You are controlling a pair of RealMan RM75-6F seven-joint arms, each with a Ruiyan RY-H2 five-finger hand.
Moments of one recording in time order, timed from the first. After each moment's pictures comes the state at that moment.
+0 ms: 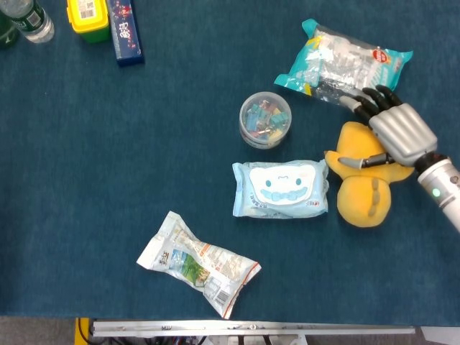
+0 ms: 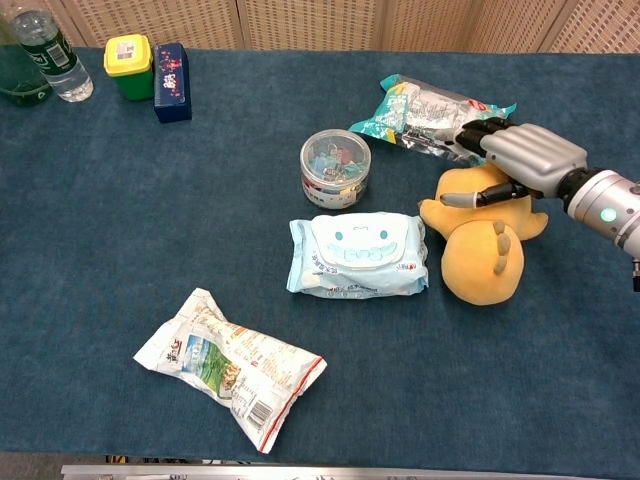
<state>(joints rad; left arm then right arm) -0.01 -1.16 -0.04 -1.59 1.45 1.54 0.09 0.59 -1.50 0.04 -1.25 -1.44 0.94 -0.05</state>
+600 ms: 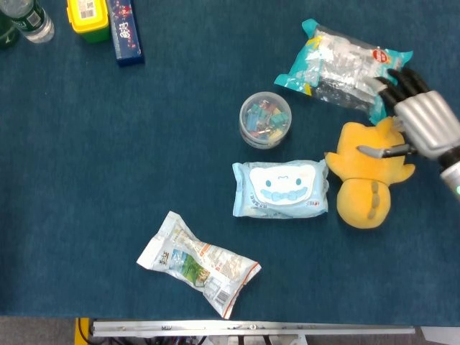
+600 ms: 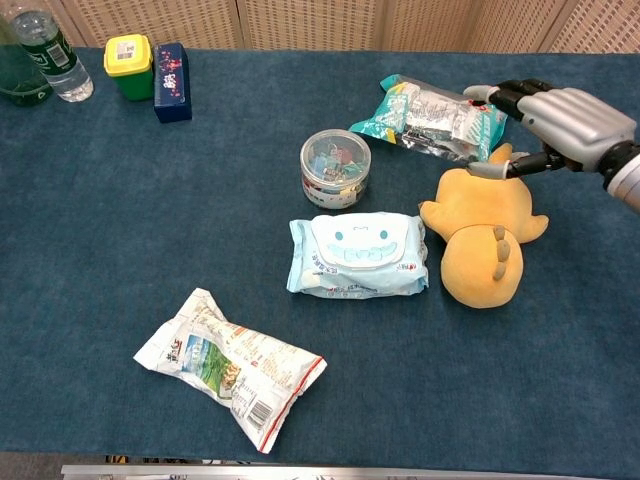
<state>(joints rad) -0.01 -1.17 -0.05 -1.59 1.45 1.54 0.09 0.54 -1.38 0.07 -1.37 -1.43 1.06 -0.02</state>
